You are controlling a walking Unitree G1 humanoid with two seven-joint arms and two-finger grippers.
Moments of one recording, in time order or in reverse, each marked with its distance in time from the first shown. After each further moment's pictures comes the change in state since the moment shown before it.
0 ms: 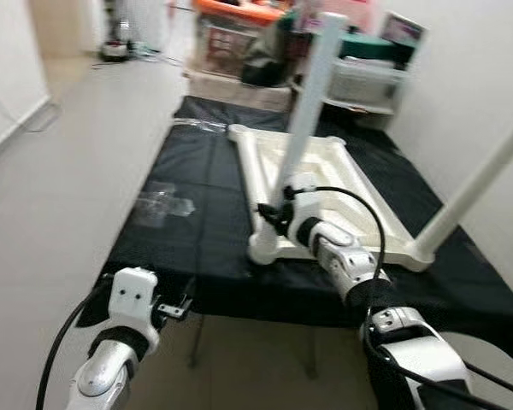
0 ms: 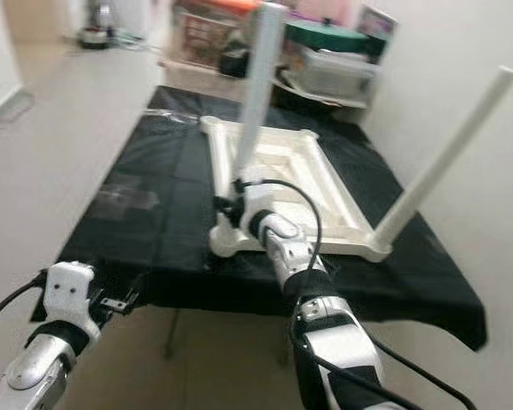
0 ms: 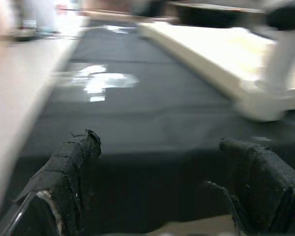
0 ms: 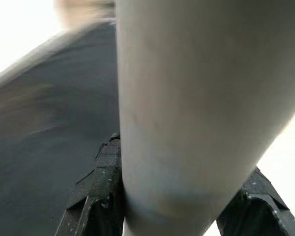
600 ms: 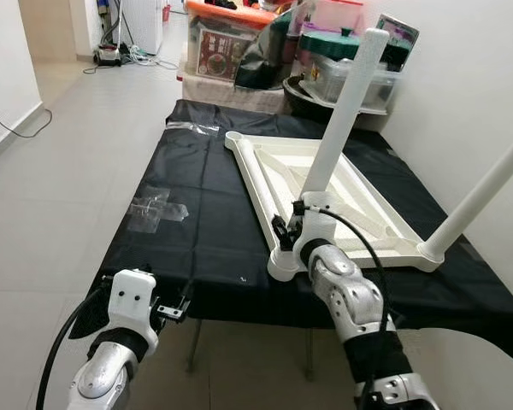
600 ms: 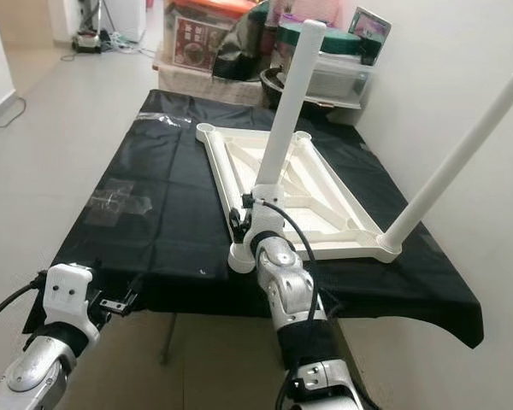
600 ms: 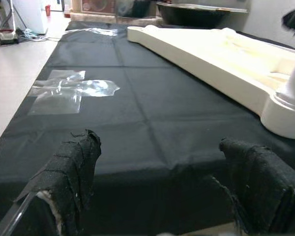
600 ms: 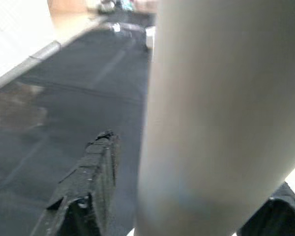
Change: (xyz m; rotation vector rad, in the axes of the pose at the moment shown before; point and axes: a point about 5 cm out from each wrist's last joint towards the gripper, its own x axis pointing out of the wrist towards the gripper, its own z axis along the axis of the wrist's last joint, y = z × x) left arm 0.000 -0.001 0.000 0.001 -0.001 -0.012; right arm -0.037 0.024 0.010 -0.033 -0.054 0.137
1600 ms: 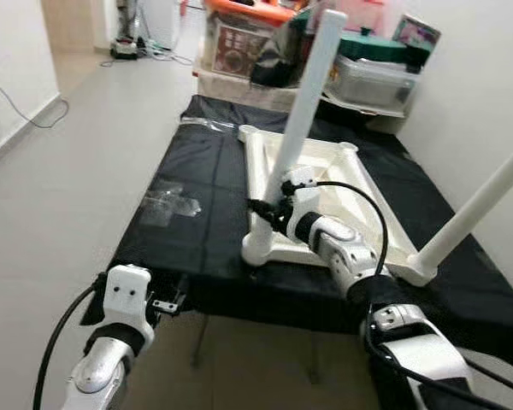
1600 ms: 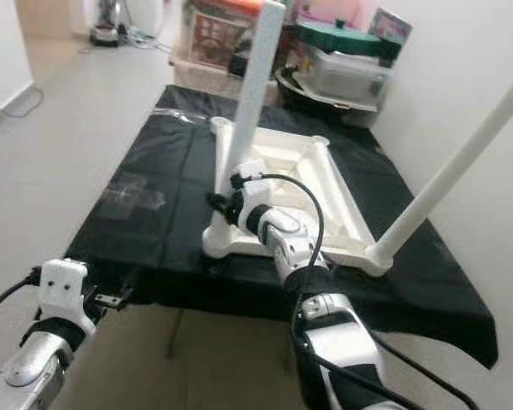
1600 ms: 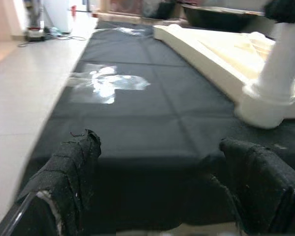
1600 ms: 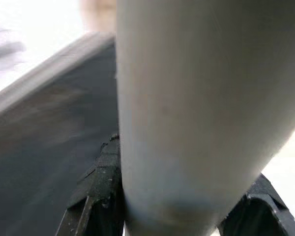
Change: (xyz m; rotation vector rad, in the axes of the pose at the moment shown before) left arm 0.002 0.003 0.001 0.001 -0.005 0.018; right arm 0.037 -0.021 0.001 0.034 0.036 -0.062
